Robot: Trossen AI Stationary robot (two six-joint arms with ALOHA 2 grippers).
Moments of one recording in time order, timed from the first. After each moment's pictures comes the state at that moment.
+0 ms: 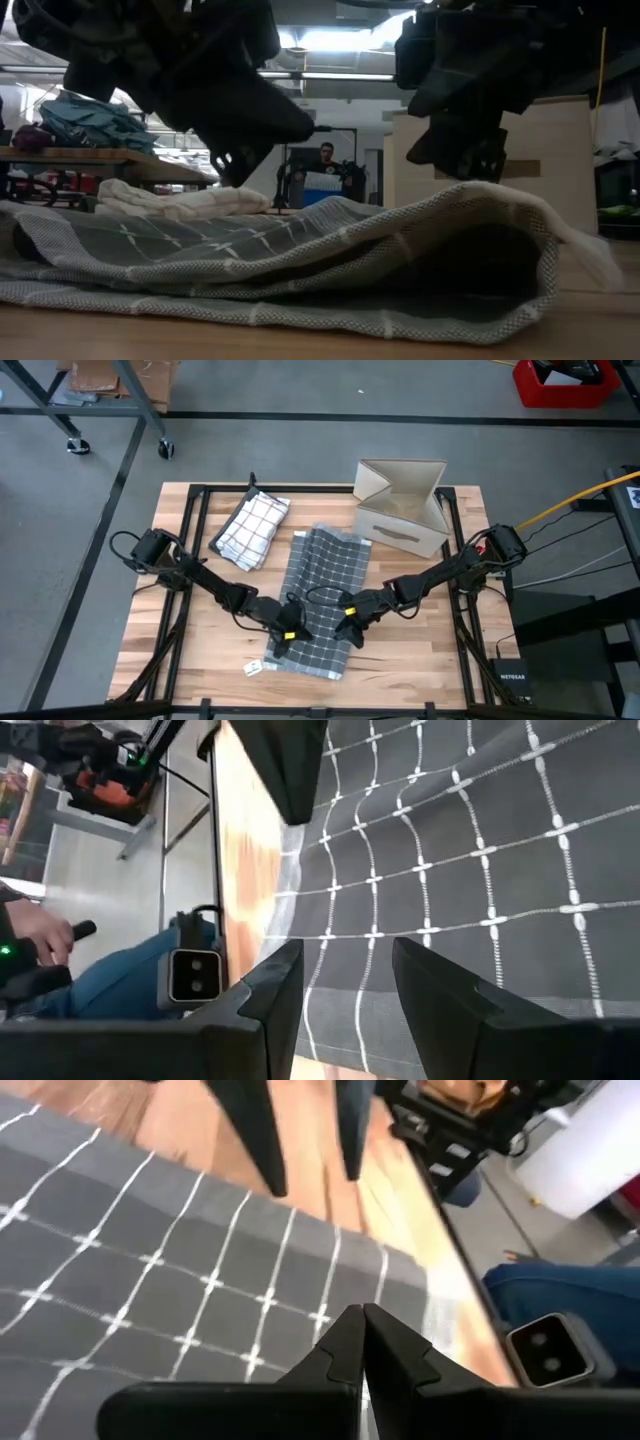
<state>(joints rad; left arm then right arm) -0.37 1.77 0.69 0.71 -0.01 -0.49 0.32 1.69 0.79 0.29 -0.20 0.88</state>
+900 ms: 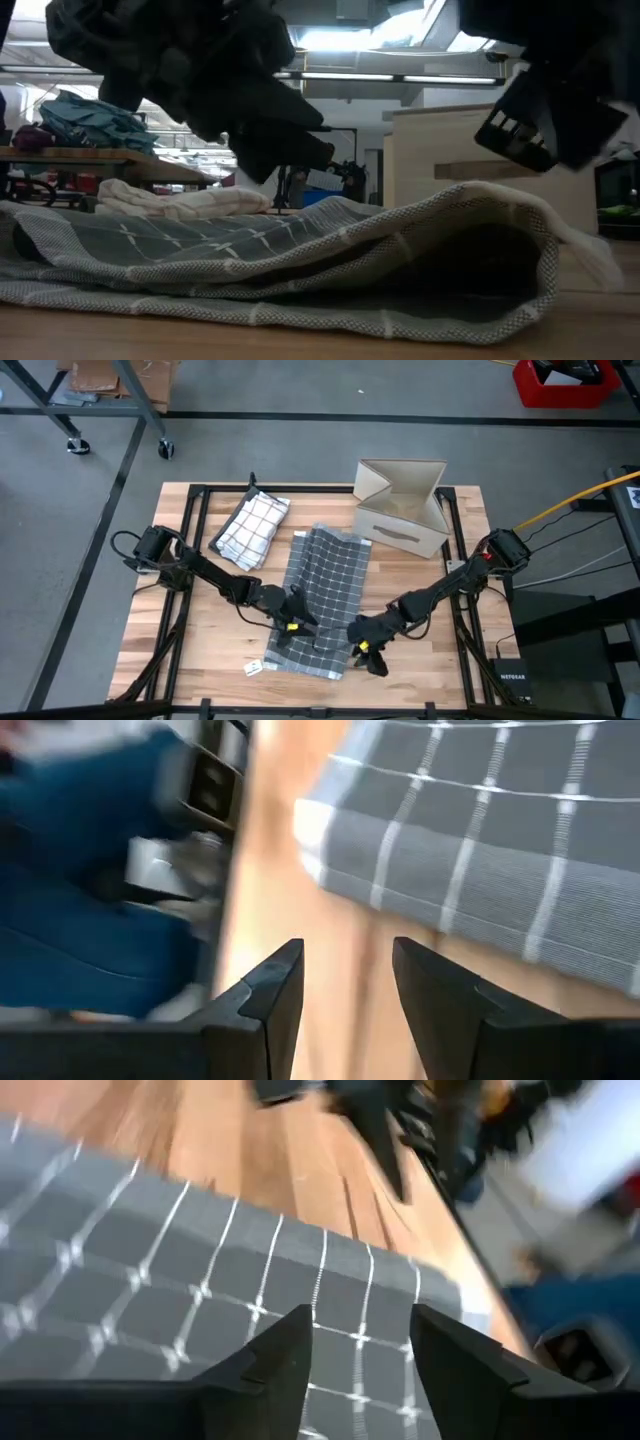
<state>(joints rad) -0.28 1.77 0.69 0.71 0.08 -0.42 0.50 1.69 0.88 0.03 -0.25 0.64</state>
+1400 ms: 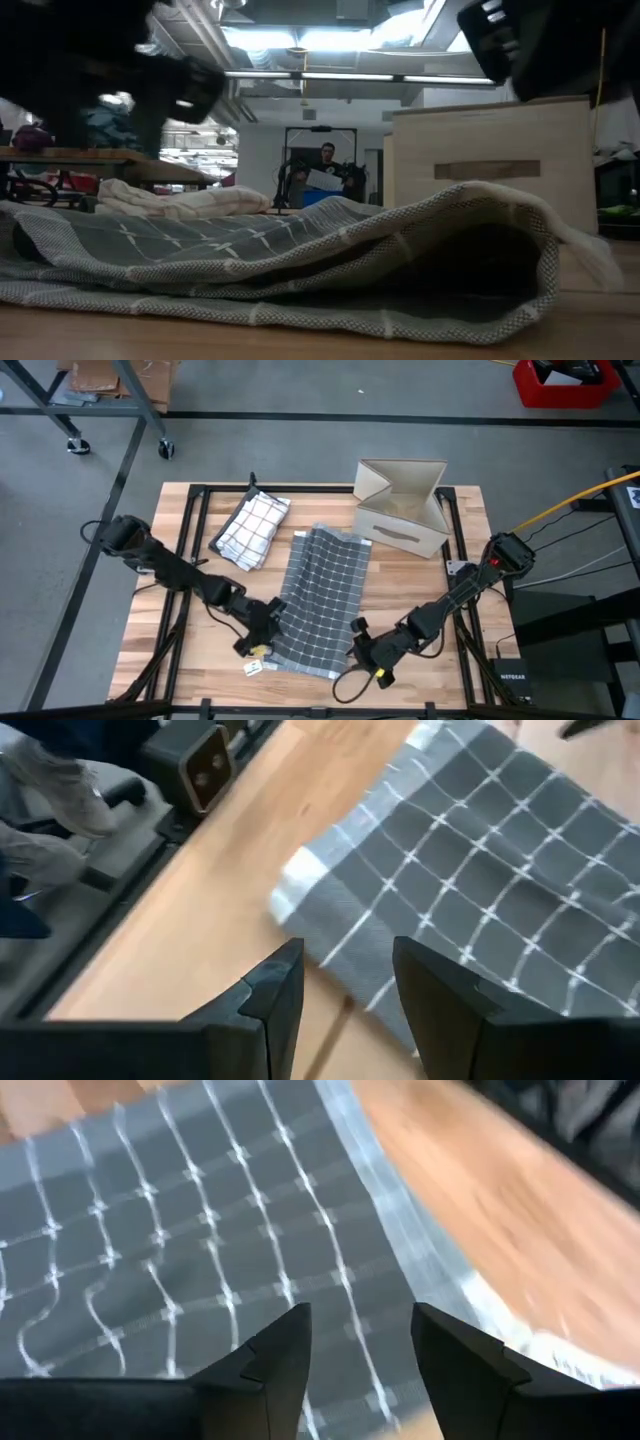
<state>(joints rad) -0.43 1.48 0.72 -0.03 0.09 0.19 0.65 1.69 0.97 -0.06 0.18 0.08</state>
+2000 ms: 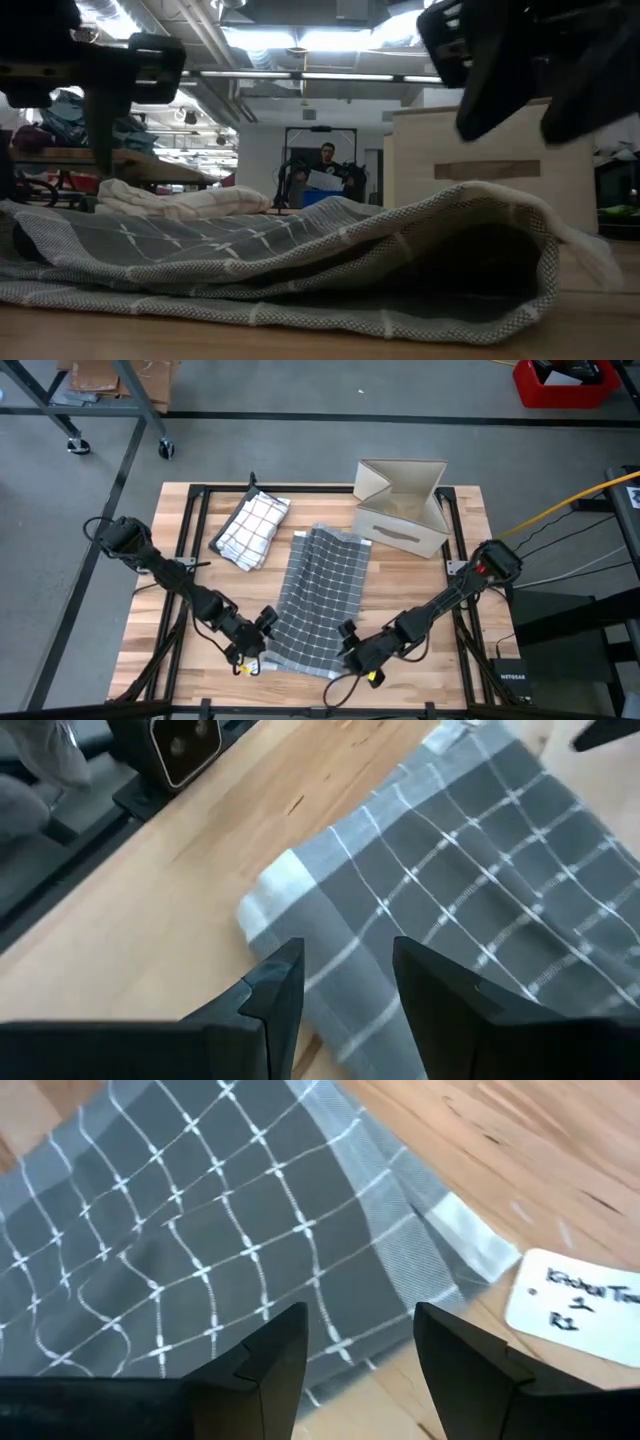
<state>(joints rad) -0.62 1.48 0.73 -0.13 -0.18 0.30 0.62 1.79 1.04 -0.05 0.16 -0.09</state>
